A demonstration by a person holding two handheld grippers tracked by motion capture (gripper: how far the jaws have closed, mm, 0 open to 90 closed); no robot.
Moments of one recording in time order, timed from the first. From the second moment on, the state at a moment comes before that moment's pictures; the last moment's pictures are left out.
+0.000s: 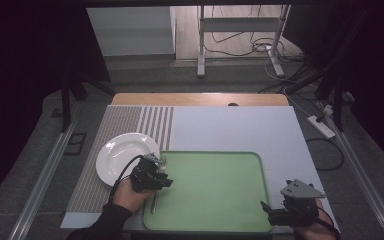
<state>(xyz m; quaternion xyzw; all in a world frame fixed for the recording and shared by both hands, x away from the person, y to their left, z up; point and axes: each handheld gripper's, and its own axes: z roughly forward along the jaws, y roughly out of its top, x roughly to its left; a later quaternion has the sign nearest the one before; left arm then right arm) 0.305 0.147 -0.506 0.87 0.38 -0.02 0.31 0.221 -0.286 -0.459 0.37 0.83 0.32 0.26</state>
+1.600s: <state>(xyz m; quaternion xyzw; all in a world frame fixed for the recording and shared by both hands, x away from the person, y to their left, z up) 0.290 0.183 -0.487 0.85 0.37 0.07 0.36 0.221 -0.287 -0.459 0.38 0.83 0.33 0.26</state>
